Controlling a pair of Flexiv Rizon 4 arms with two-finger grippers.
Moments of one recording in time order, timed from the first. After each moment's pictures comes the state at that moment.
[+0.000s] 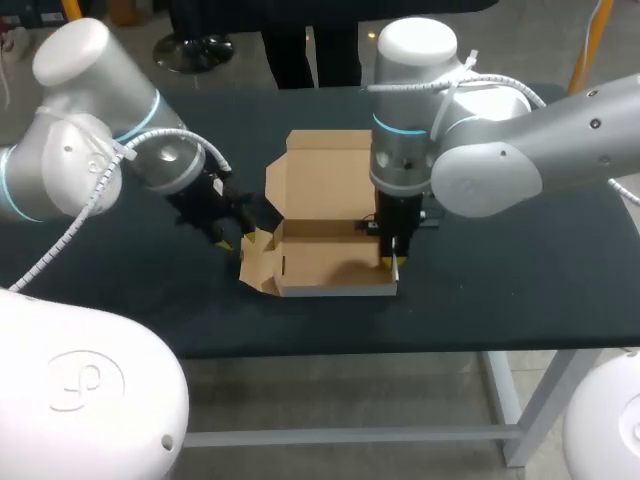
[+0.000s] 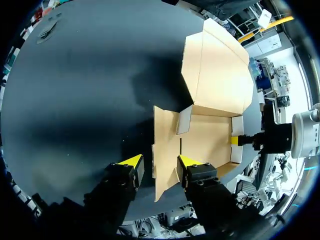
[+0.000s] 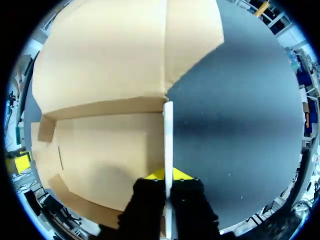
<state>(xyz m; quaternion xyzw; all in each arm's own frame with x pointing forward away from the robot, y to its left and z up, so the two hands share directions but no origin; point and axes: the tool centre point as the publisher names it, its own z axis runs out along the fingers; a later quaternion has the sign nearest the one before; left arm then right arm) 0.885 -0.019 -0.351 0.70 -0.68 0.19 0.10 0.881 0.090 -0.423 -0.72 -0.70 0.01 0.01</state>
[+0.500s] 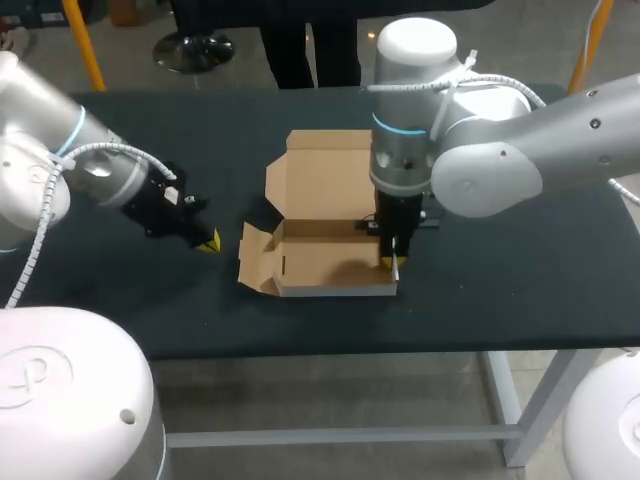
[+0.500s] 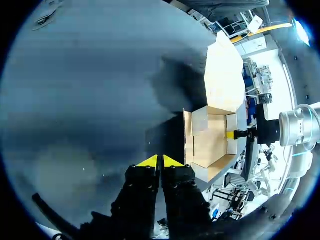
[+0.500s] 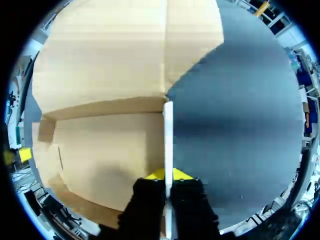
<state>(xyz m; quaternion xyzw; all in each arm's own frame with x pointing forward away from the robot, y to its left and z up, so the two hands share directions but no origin) 0.888 0.022 -0.369 0.67 -0.68 0.25 0.16 0.881 0.090 -0.423 -0.72 -0.70 0.01 0.01</state>
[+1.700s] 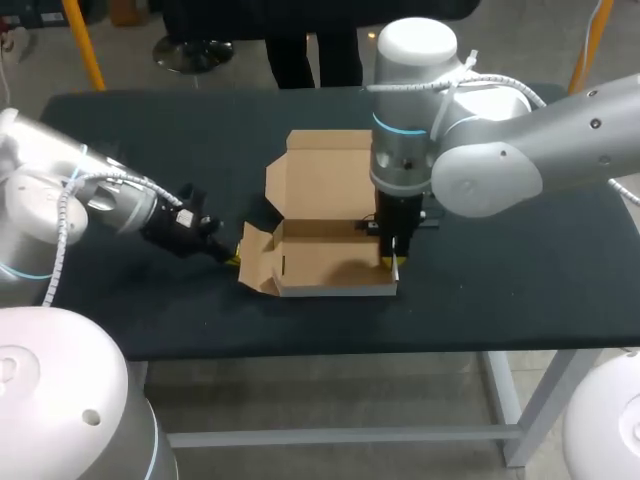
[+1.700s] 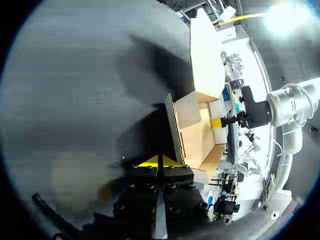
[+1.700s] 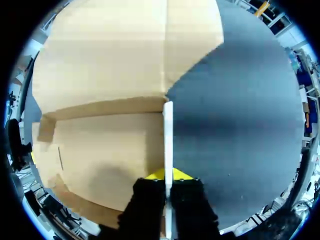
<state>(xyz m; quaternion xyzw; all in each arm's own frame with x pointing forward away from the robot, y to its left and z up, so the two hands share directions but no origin) 0.886 -0.024 -0.403 0.58 -0.71 0.33 0.24 0.881 0.090 -0.423 -0.72 -0.70 0.01 0.01</state>
